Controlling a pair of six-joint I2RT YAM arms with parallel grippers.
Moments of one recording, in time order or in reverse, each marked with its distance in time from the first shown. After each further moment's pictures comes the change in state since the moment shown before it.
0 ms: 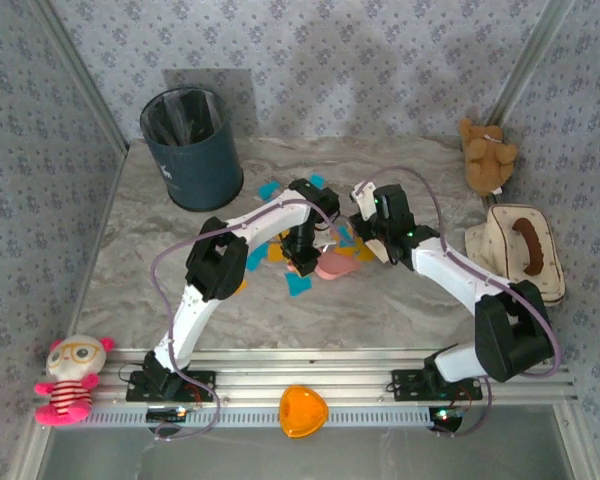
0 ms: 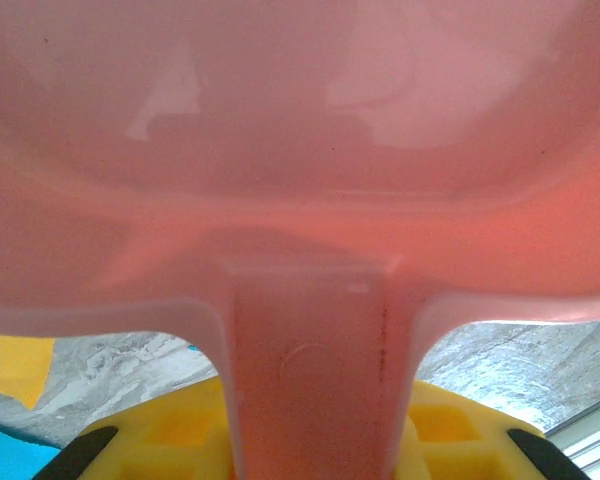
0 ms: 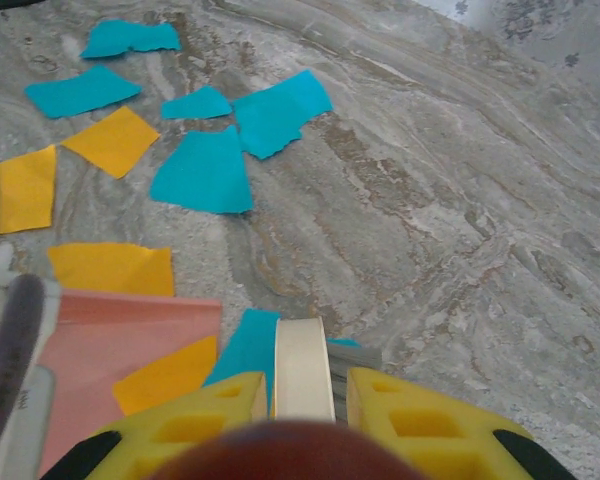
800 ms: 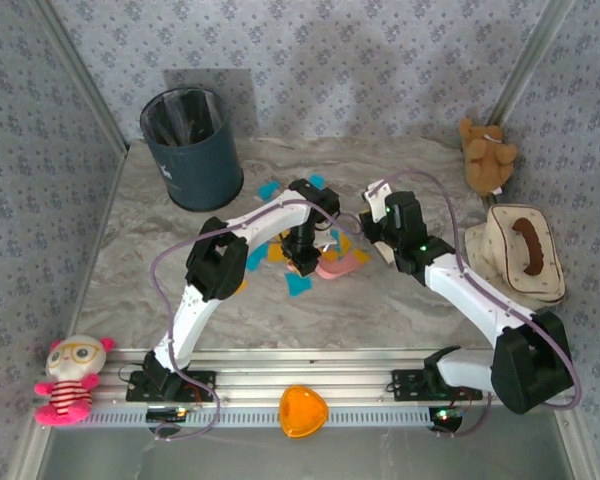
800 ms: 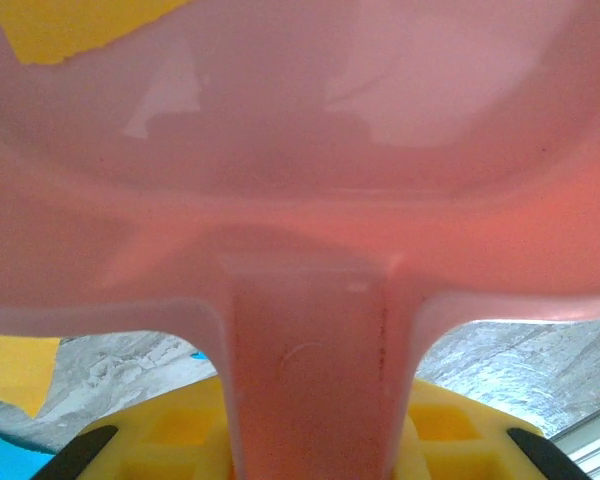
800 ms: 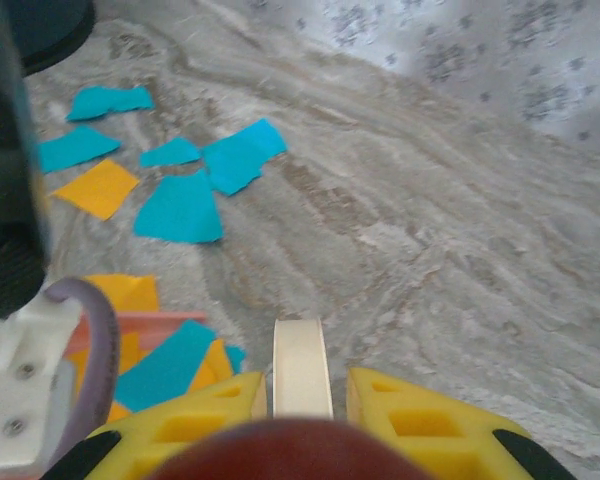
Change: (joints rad) left arm 0.000 0.000 -0.010 0.016 0.000 0.000; right arm 0.006 -0.167 -0.073 0.027 0.118 0.063
